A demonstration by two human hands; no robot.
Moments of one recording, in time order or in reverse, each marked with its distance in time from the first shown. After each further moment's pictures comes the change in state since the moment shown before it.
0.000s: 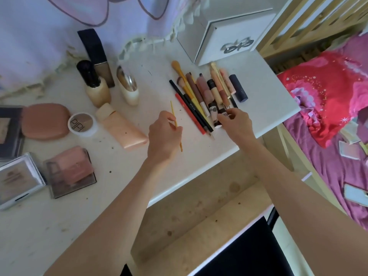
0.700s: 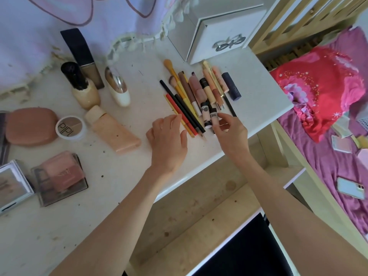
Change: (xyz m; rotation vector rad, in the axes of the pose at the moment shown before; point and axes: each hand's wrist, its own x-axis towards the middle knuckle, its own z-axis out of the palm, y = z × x) left_hand -0.010 -0.014 0.027 0.484 -0.010 0.335; right_hand -0.019 0.022 0.010 -0.058 0.166 -0.165
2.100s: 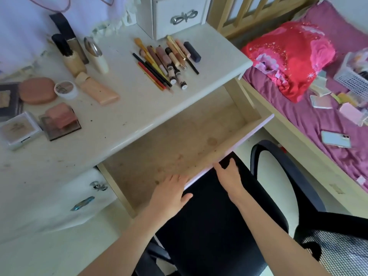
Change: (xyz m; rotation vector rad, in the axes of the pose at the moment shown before) left_hand -0.247 0.011 0.057 0.333 -0.521 0.327; right_hand -0.235 0.123 -0.035 0.420 -0.203 0.661
